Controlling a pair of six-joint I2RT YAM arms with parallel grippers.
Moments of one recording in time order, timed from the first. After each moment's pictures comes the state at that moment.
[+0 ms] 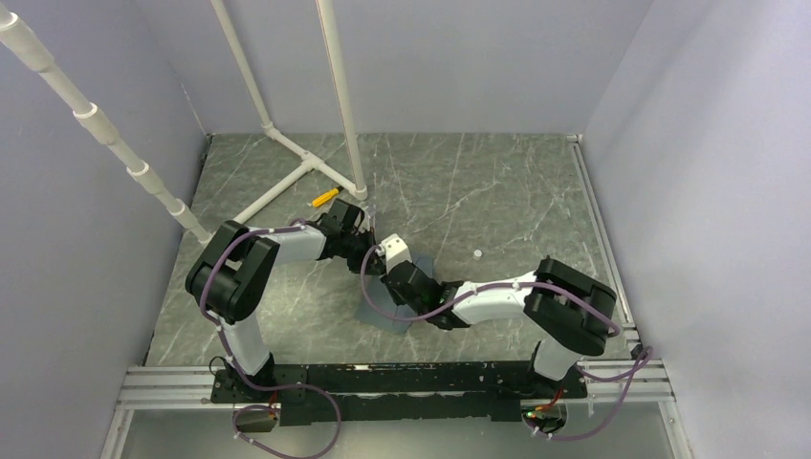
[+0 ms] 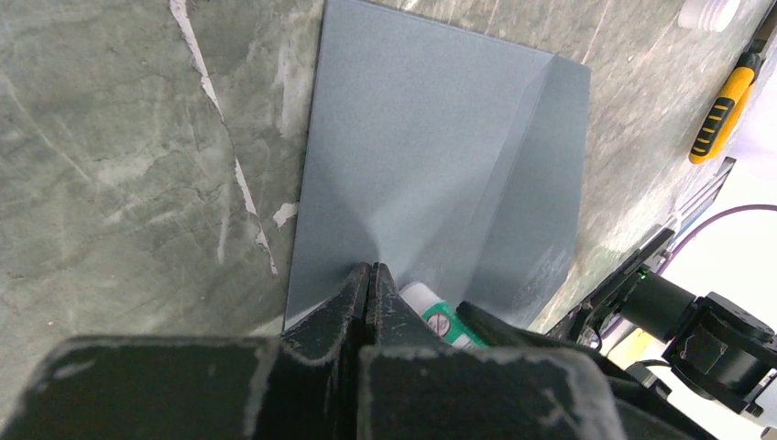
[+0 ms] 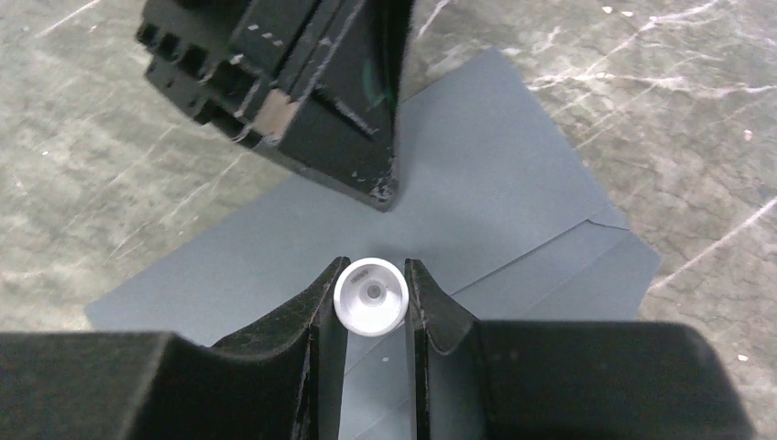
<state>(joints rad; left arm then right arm) -0.51 1.79 0.91 -0.12 0.46 -0.64 1.11 1.64 0.70 0.31 0.43 0.25</state>
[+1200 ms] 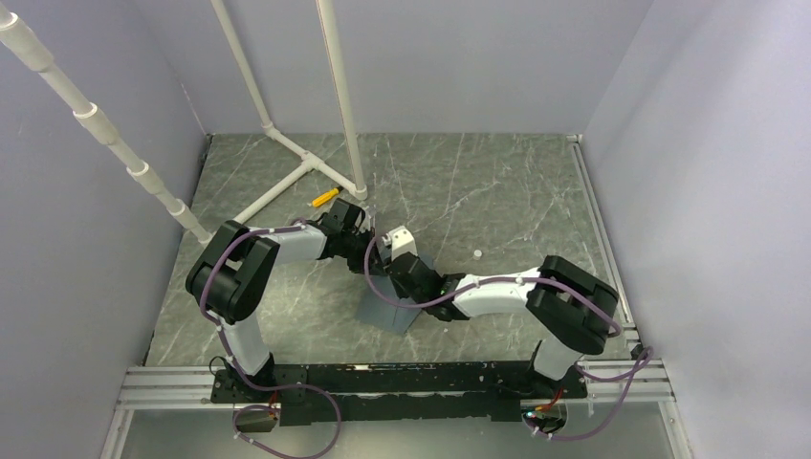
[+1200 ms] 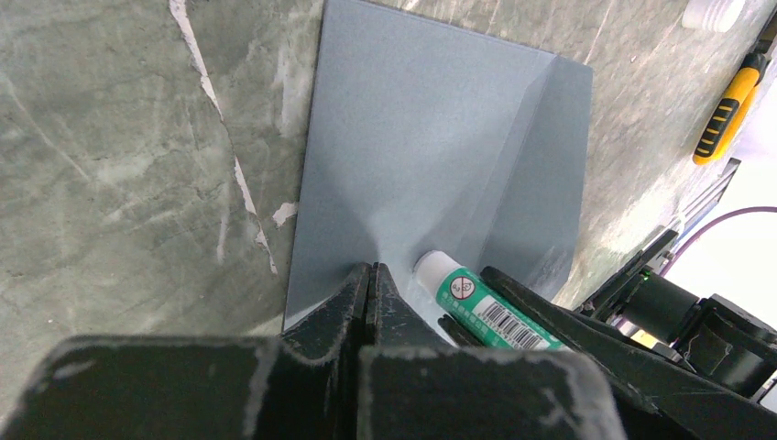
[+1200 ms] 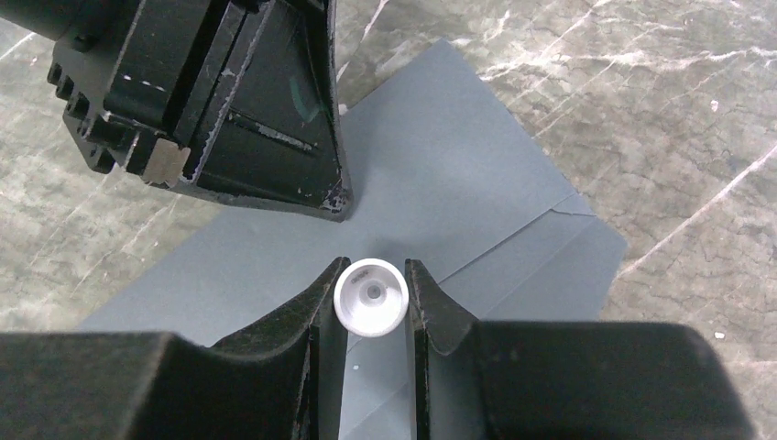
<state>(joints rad) -0.51 1.79 0.92 -0.13 0.45 -0.64 1.06 1.64 0.73 0.24 0.45 0.32</state>
